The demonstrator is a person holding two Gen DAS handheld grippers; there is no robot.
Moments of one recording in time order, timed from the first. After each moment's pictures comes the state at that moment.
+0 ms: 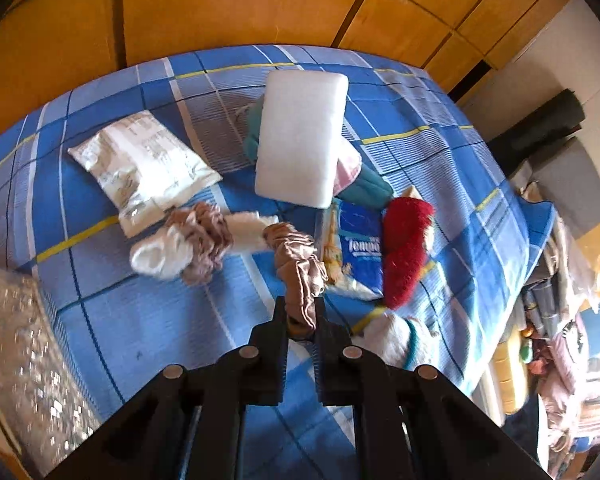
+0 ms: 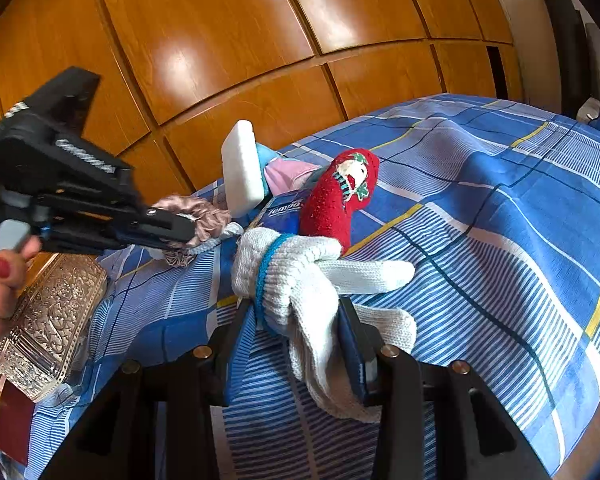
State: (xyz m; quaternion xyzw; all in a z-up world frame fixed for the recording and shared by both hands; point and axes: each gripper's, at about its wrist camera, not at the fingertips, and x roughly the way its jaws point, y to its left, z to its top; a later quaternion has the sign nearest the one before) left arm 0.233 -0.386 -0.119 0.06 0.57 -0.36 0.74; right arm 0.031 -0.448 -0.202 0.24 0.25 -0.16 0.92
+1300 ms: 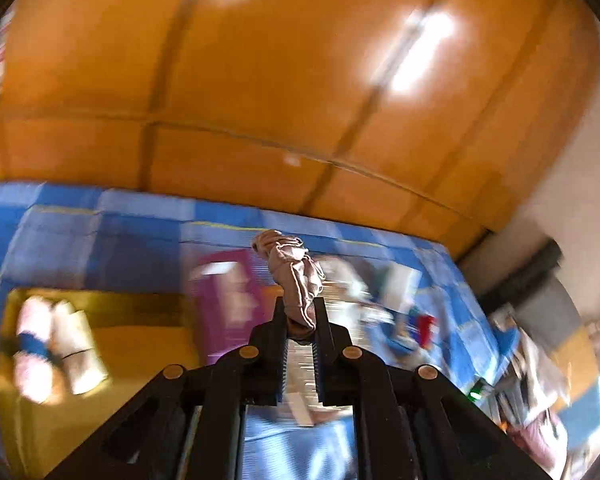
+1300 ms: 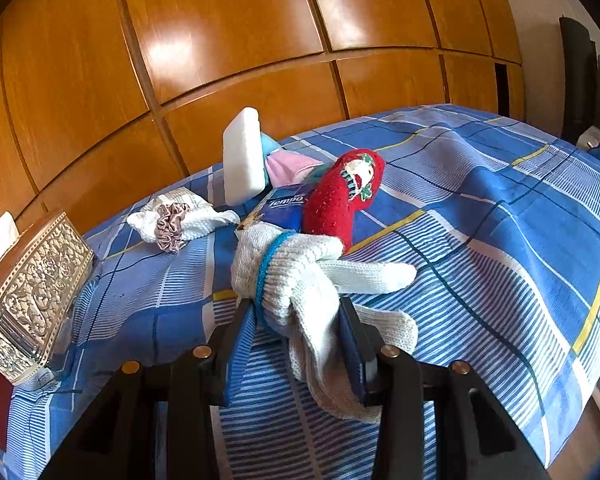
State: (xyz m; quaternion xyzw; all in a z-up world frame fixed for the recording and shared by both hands) left arm 0.215 -0.034 0.018 -0.13 0.40 -0.26 0.87; right arm 0.040 -0.439 -0.201 0.20 0.27 -0.18 0.92
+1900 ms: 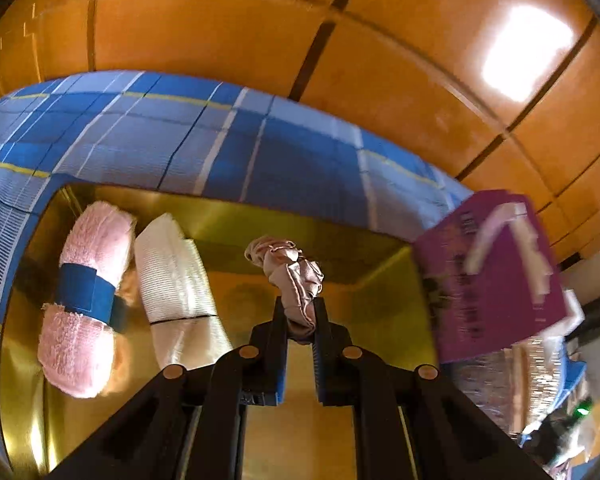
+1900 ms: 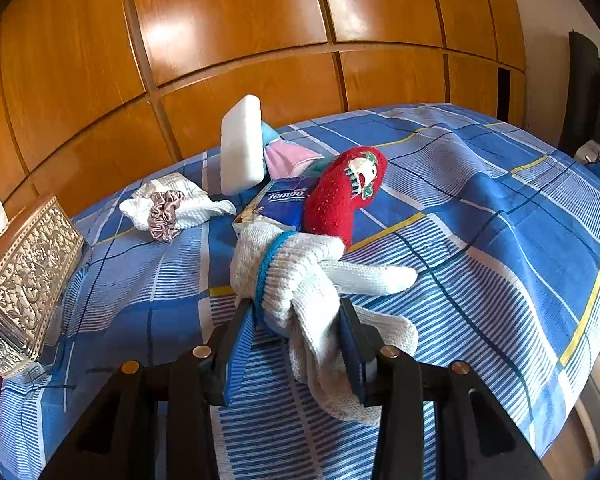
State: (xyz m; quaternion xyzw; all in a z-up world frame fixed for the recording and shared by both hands) left arm 0.283 0.045 -0.133 -0.13 0.50 -0.11 0.85; right arm 0.050 -0.436 -0.198 0.17 0.31 -0.19 0.92
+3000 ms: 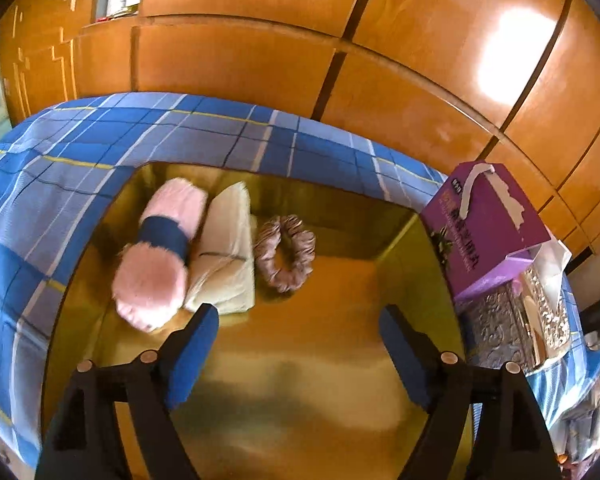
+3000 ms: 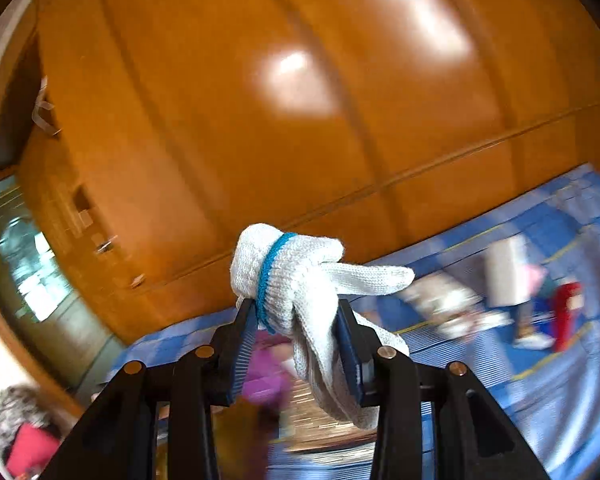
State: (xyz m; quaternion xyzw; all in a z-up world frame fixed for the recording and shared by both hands) left arm 0.201 0.072 -0.118 -0.11 0.44 -0.09 0.88; right arm 0.090 -0.252 0.012 0.24 0.21 0.07 0.95
